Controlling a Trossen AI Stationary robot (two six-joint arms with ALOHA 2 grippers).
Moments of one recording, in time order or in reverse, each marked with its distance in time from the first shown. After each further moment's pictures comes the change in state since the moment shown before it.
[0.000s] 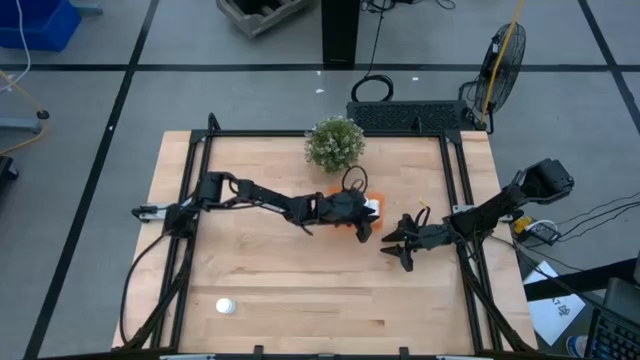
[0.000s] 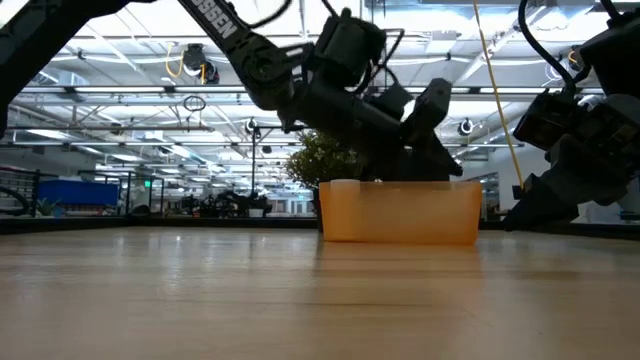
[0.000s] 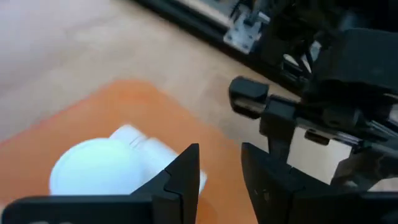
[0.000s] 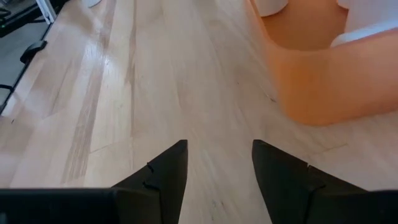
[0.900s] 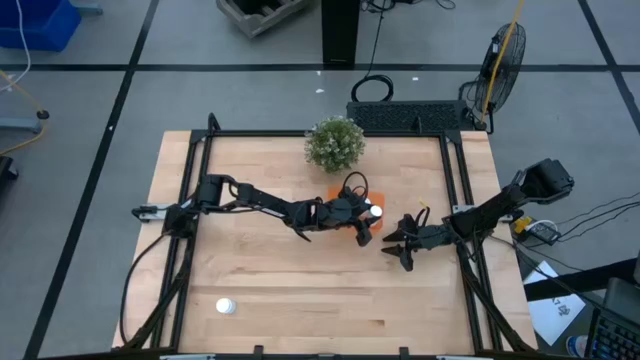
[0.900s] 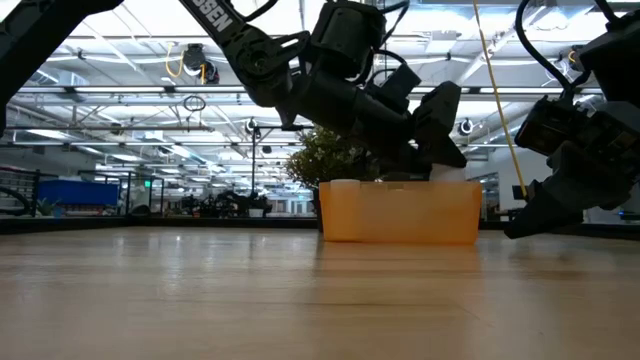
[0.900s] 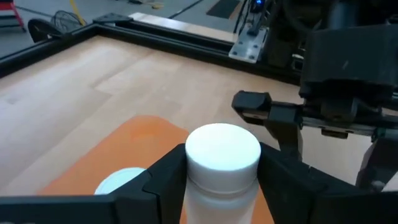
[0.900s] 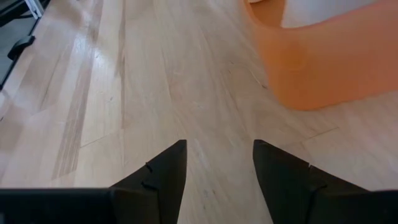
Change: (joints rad) left arm -0.041 0.000 -0.006 0.060 -0.158 0.260; right arm 0.000 0.000 0.000 -0.038 0.001 0.035
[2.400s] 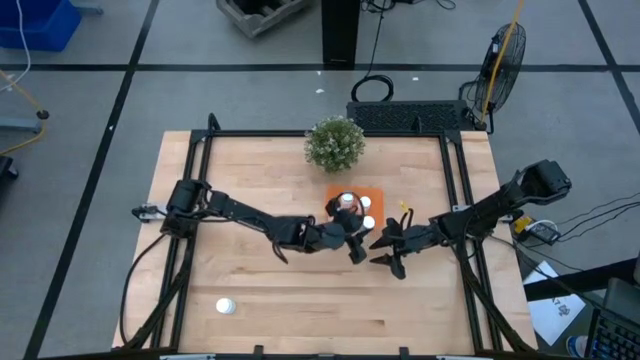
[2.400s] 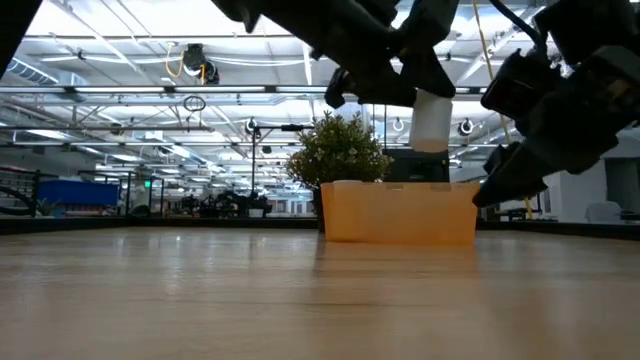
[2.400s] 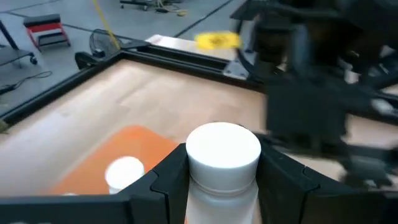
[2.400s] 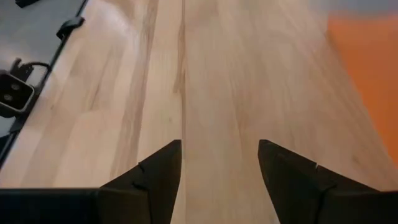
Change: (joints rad) left arm -0.173 -0.187 0.016 -0.253 -0.285 -0.035; right arm -0.028 0.034 0.234 -0.188 -0.160 -0.164
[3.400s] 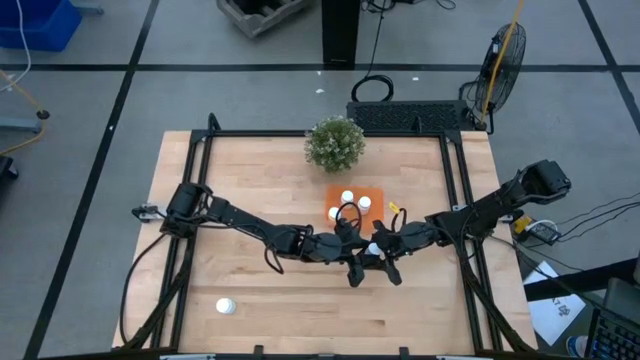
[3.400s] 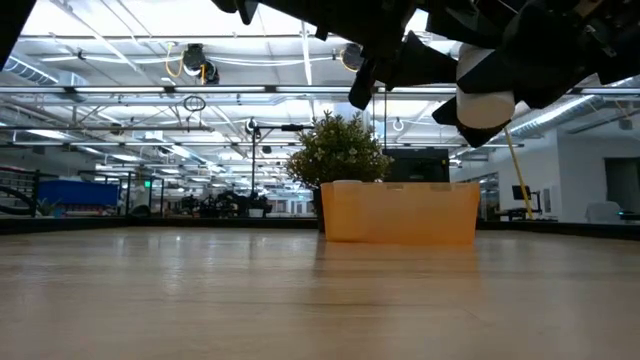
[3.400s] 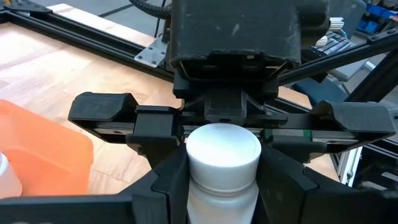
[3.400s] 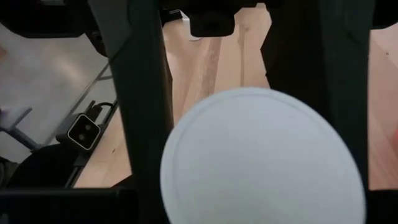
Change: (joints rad) left arm -0.047 0.027 0.002 0.091 0.233 -0.172; right arm 0.007 0.002 0.169 0.031 -0.097 -0.125
